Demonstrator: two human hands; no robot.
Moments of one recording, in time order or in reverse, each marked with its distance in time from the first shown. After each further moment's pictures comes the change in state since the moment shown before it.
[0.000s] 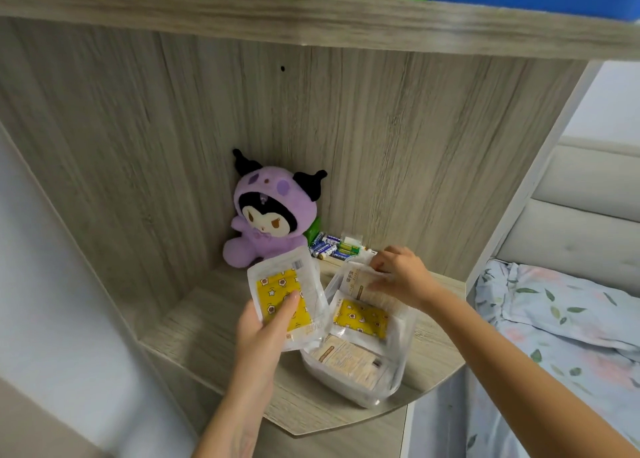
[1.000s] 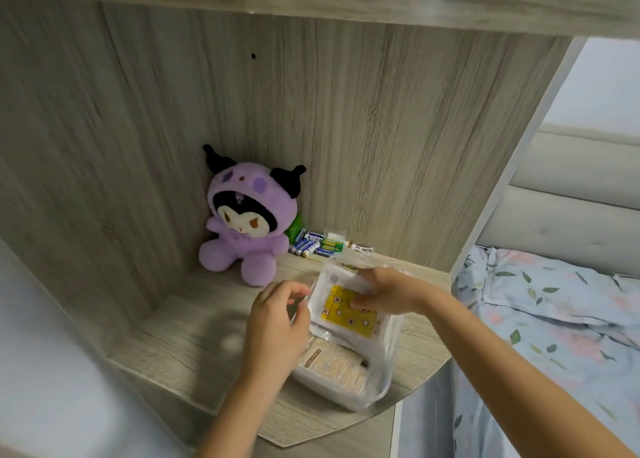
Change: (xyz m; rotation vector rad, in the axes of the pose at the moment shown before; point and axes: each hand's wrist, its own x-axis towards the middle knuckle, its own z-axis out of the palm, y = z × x) left_hand 0.026 -0.011 0.023 0.872 -0.112 0.566; right_hand -0.015 -0.019 -0.010 0.135 -0.381 0.104
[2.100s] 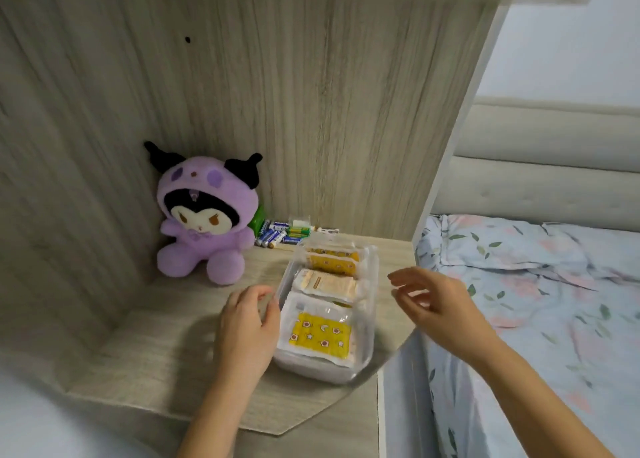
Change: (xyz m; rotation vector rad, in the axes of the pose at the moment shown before) left_hand 0.000 -0.027 0.003 0.119 -0.109 -0.116; right_hand -0.124 0.015 0.039 0.393 0.650 0.122
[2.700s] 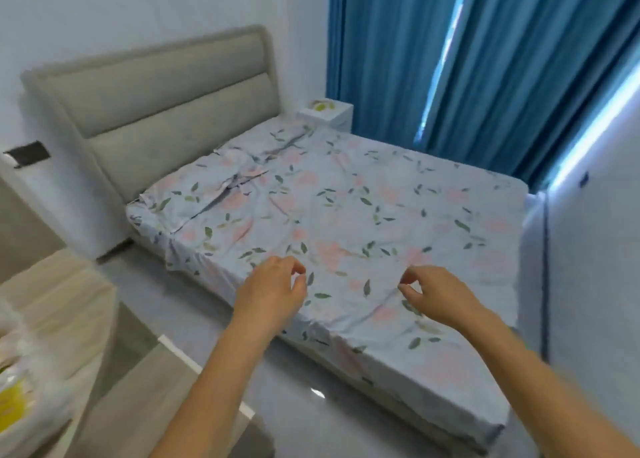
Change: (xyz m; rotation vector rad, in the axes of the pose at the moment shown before) left_hand -0.227 0.190 0.118 0.099 -1.040 1.136; right_hand -0.415 0.068 -0.068 -0.388 0.347 1.179
